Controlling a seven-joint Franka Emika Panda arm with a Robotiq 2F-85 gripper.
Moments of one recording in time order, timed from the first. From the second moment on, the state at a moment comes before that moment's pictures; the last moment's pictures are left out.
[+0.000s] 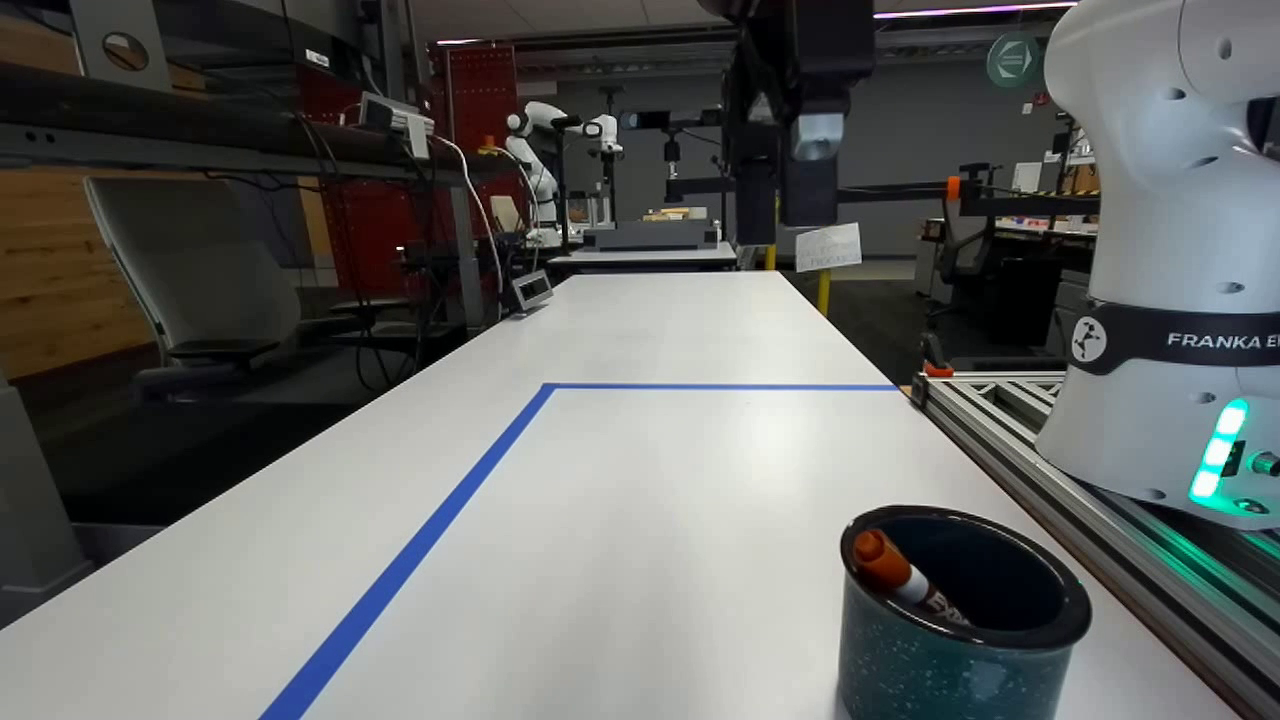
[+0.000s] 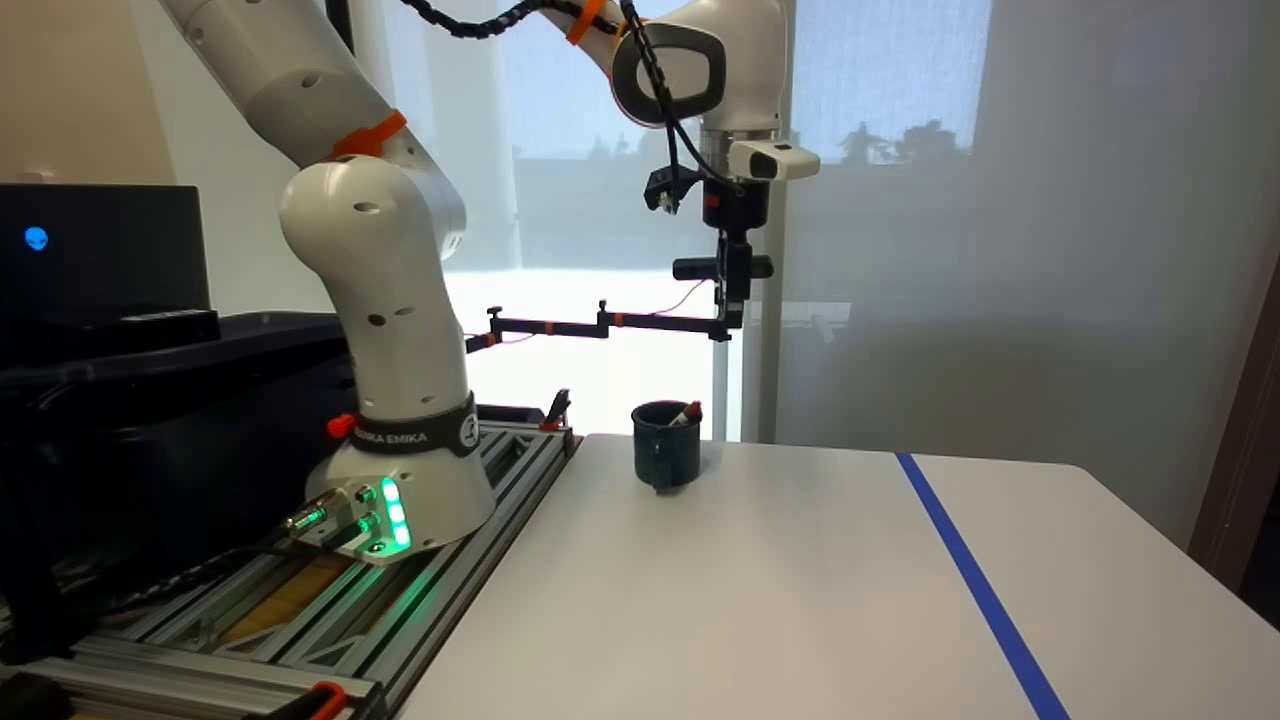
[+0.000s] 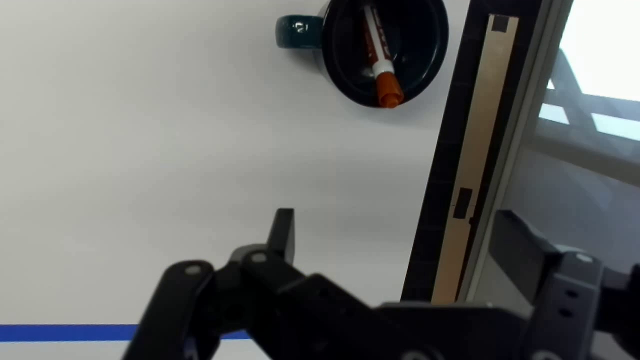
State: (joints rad) arm 0.27 -0.52 0.14 -2.75 0.27 2.27 0.08
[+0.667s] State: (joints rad) arm 0.33 -0.43 0.27 -2.75 0.27 2.28 0.12
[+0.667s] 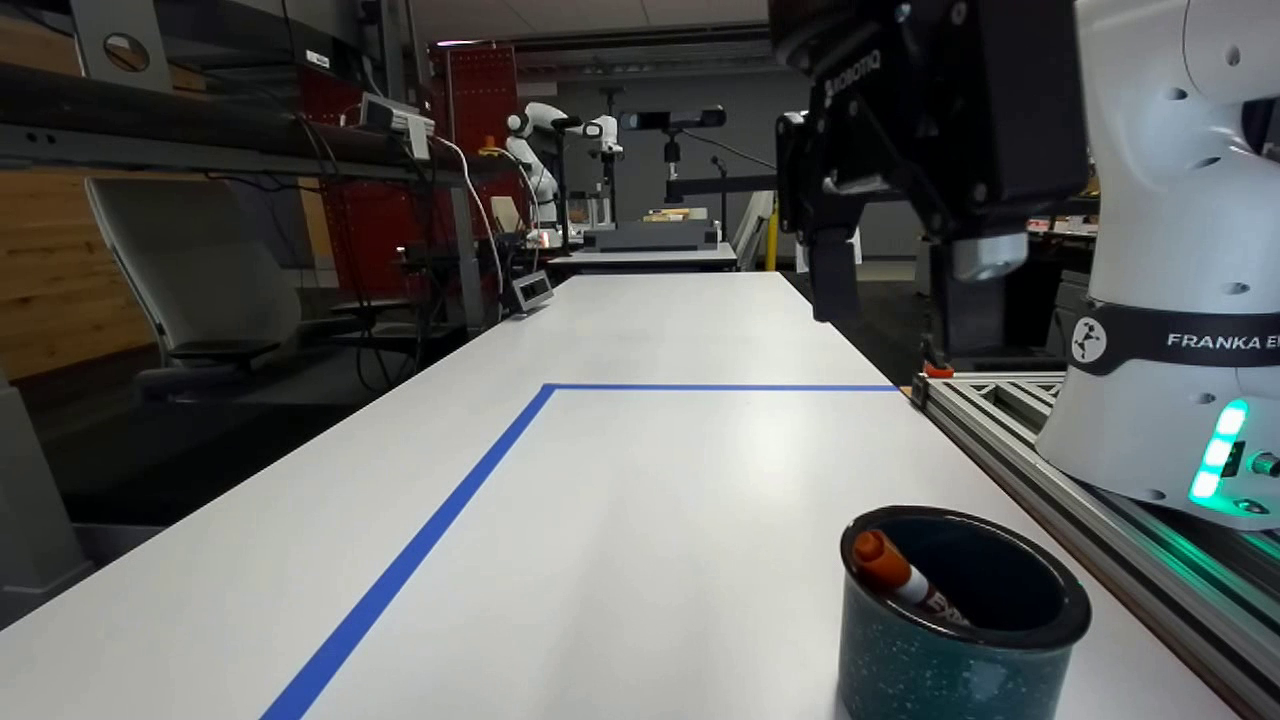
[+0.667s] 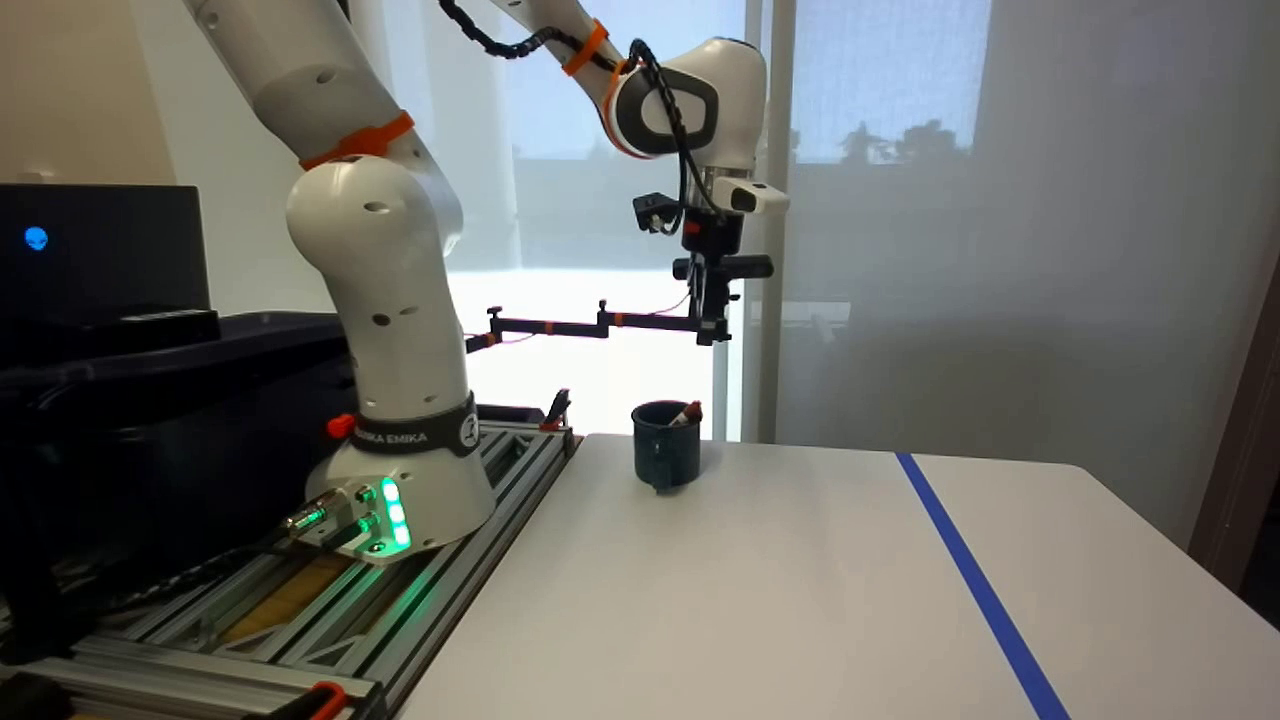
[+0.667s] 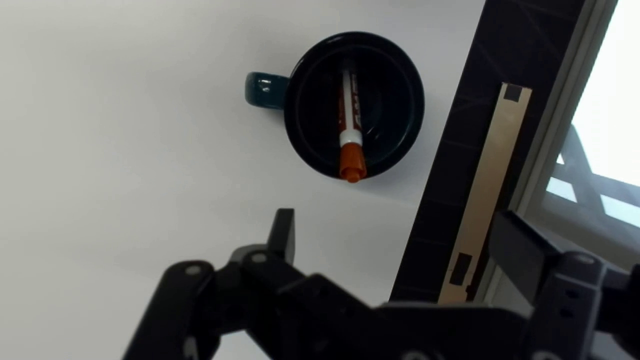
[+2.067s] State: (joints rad) arm 0.32 -0.24 0.36 -2.75 0.18 2.44 0.33
